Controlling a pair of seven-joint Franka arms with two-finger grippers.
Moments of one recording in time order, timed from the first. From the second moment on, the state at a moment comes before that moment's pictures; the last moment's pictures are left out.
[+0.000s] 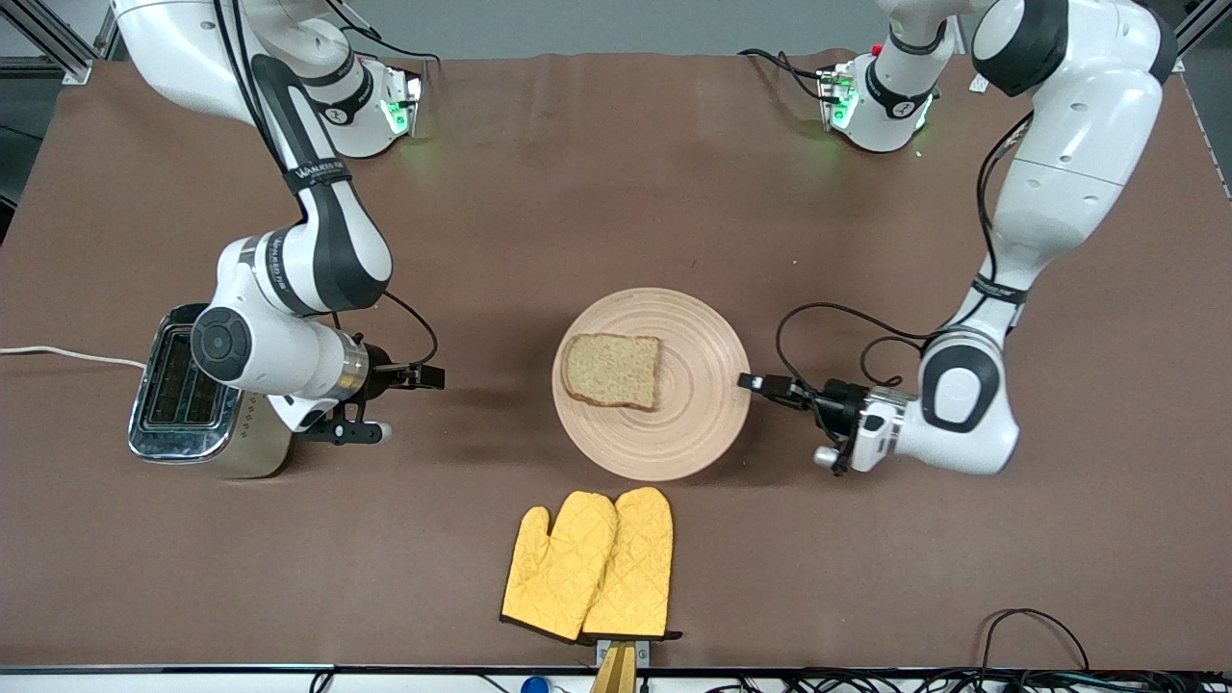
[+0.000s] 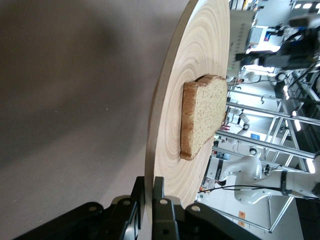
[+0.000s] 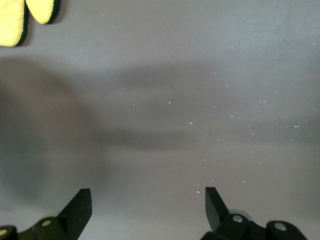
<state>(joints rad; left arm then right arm) 0.06 0.88 -0.33 -1.50 -0.94 1.78 0.51 0.36 0.45 -0.13 -1.71 0.35 2.03 0.15</state>
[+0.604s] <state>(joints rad) -0.05 0.93 -0.33 -1.60 -1.03 1.98 0.70 0.23 0.48 -0.13 -1.72 0.61 1.95 -0.12</state>
